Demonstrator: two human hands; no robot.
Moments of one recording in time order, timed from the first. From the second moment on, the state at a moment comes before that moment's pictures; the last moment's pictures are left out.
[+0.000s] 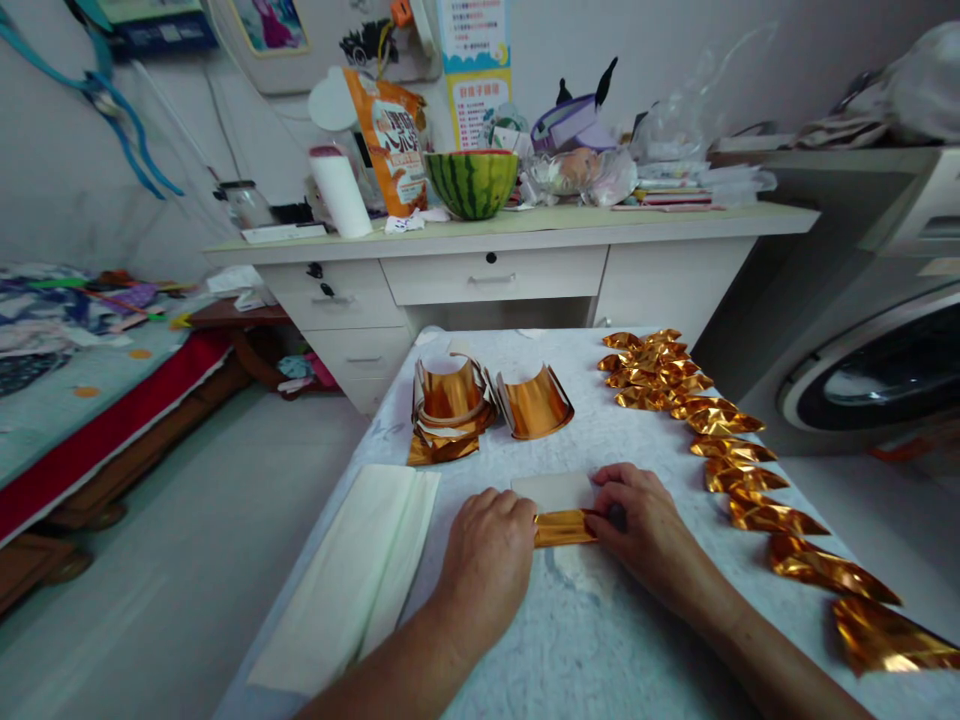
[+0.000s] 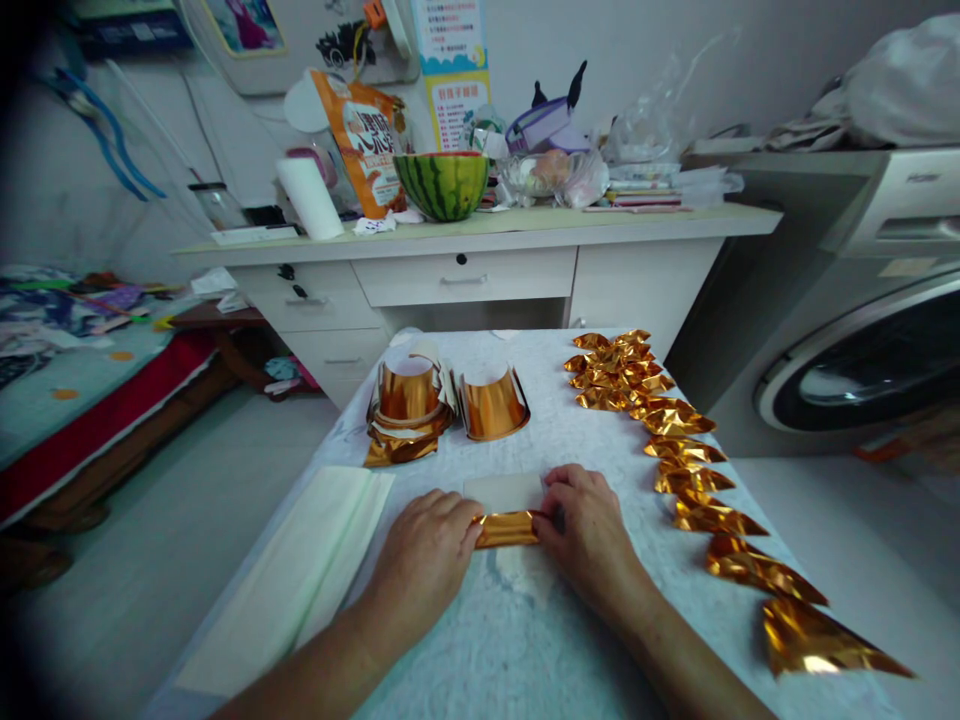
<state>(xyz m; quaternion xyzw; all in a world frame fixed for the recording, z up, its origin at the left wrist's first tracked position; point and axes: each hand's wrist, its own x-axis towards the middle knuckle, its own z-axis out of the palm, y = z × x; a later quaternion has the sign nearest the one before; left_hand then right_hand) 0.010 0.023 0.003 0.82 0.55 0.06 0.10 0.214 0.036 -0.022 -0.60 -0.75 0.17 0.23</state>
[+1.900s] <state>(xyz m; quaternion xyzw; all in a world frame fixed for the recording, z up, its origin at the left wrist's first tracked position) -0.003 0.028 -0.007 0.74 0.64 0.19 0.12 0.218 0.037 -0.034 -0.59 -0.75 0.15 0.25</state>
